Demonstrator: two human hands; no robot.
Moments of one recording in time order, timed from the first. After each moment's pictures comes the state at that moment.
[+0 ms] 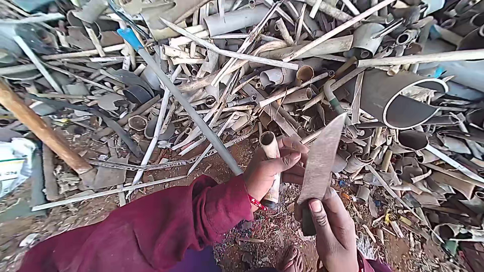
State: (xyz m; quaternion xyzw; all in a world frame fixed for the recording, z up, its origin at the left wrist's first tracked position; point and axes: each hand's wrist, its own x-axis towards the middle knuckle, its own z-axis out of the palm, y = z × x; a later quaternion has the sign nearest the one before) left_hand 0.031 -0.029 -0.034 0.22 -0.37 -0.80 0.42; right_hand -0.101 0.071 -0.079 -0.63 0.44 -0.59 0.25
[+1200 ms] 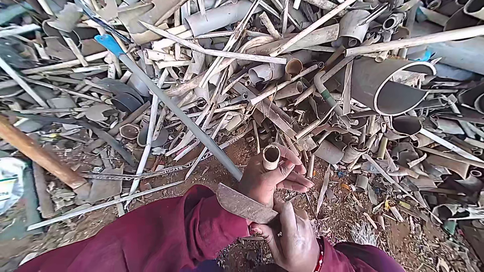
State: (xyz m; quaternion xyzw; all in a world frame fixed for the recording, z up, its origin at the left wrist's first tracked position) left_hand 0.021 -0.010 -0.038 0.22 -0.36 -0.79 0.44; right_hand -0.065 0.074 -0.098 -0.73 0.50 -0.46 -0.01
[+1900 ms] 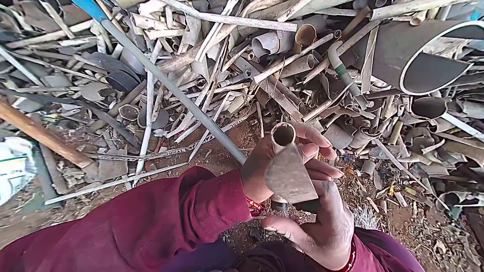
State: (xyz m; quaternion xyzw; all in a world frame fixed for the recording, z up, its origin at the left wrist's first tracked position) left_hand 0.025 -0.023 -0.053 0.05 -0.42 -0.82 0.39; right_hand -0.083 0.075 -0.083 -0.68 0.50 -0.53 0.05
